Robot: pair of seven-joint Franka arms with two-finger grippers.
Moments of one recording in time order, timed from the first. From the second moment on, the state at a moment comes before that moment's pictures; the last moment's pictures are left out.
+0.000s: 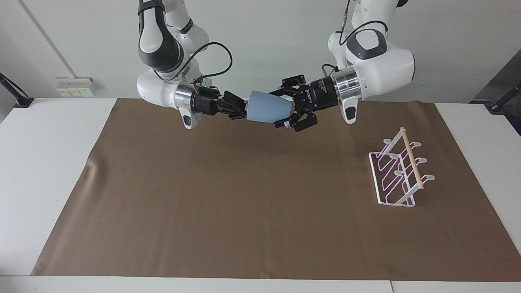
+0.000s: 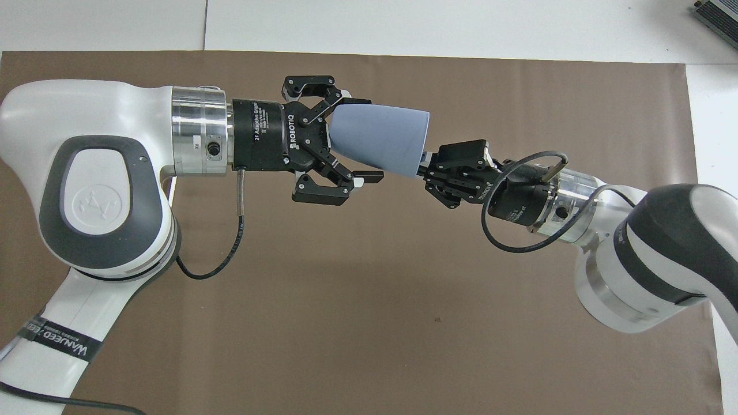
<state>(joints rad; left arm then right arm) -0.40 0.13 -0.03 -1.66 -1.28 2.07 -1.63 0.26 -0.04 -0.02 -2.10 1.83 2.04 -0.23</state>
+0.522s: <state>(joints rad) -0.40 0.13 -0.03 -1.66 -1.28 2.08 -1.62 0.26 -0.04 -0.02 -2.10 1.84 2.04 -0.23</state>
